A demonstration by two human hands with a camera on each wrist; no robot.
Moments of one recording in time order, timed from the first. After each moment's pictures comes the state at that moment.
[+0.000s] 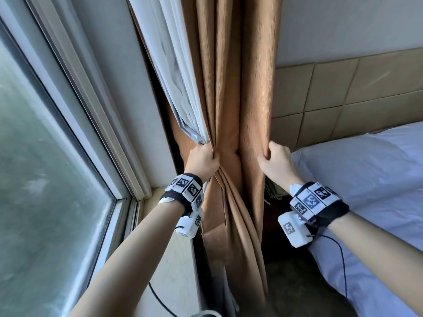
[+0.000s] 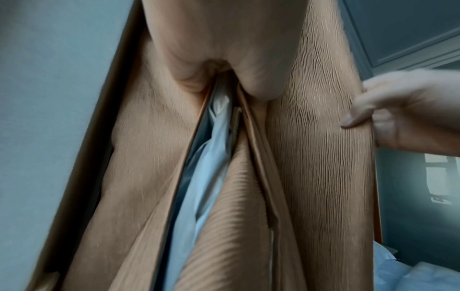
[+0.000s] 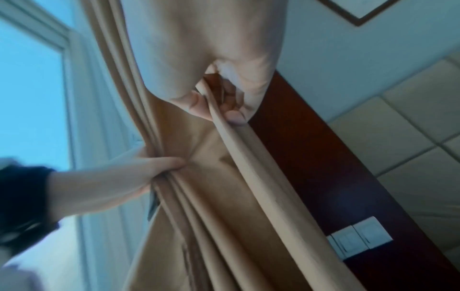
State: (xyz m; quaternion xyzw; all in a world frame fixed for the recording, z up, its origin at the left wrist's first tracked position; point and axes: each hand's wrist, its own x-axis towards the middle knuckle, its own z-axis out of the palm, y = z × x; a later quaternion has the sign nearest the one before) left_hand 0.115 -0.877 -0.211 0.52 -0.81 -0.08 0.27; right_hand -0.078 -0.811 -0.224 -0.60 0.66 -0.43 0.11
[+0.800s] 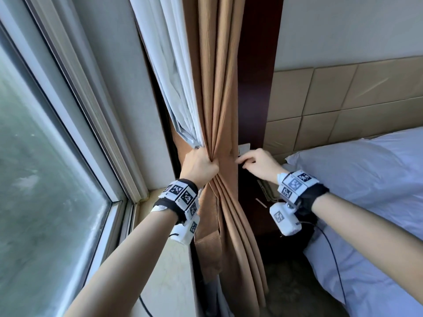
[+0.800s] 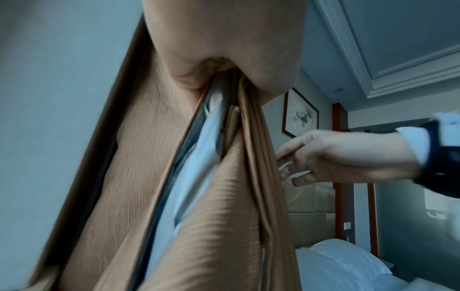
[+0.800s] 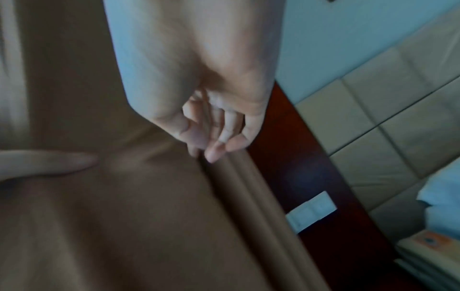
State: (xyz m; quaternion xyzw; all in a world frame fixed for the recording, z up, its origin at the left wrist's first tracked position) left_hand 0.127 -0.873 -0.206 0.54 -0.78 -0.12 0.30; right_hand -0.076 -0.872 -0.239 -0.69 0.61 -0.32 0.22
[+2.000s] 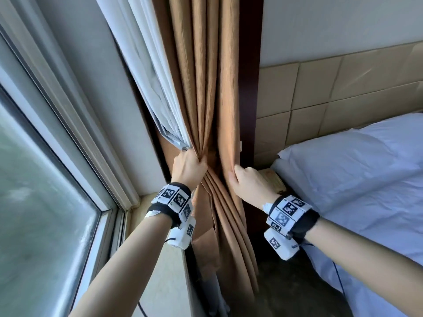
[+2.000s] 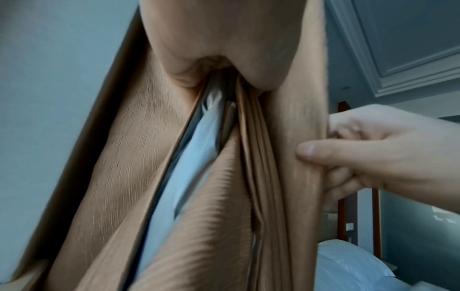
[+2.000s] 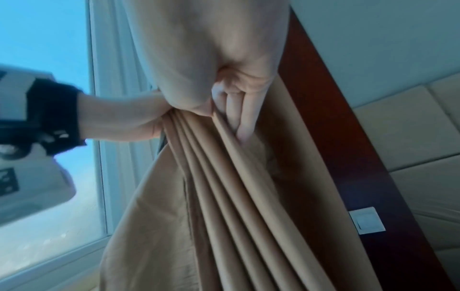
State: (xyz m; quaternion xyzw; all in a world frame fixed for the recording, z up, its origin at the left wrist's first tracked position) left_hand 0.113 -0.875 -0.210 0.56 -0.75 -0.14 0.34; right_hand -0.047 -0.809 -0.254 -0.71 0.64 -0.28 0.04
